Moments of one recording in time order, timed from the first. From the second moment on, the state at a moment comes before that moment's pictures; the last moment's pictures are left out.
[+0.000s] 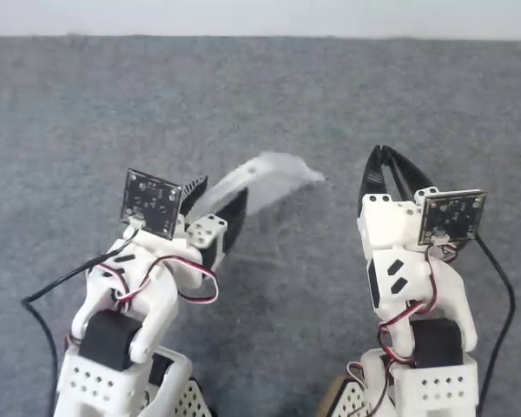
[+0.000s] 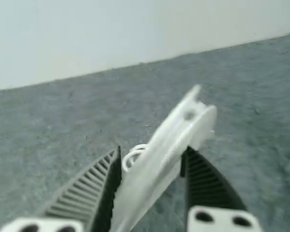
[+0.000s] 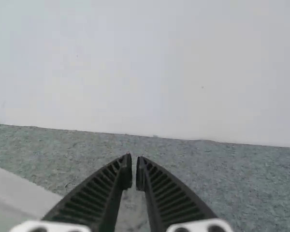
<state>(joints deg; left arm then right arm) 13.9 -77.0 59.0 55.7 5.8 -8.0 -81.4 63.6 32.4 -0.4</state>
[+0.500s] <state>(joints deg) 14.0 -78.0 54.3 61.8 9.8 -8.0 -81.4 63.6 32.4 -0.4</state>
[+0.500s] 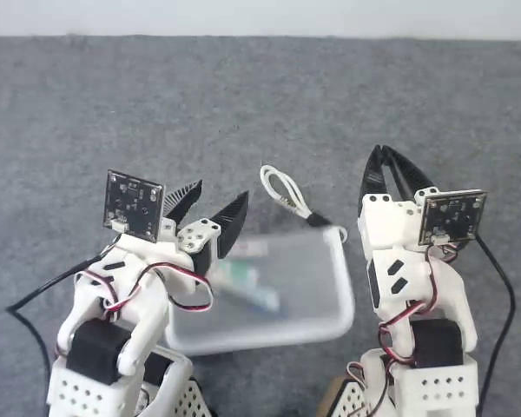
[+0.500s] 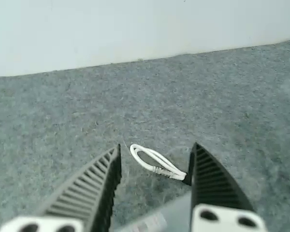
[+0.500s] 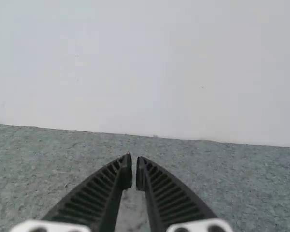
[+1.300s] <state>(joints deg) -6.3 -78.0 54.3 50.9 9.8 -7.9 -96.5 63.6 35.4 9.8</state>
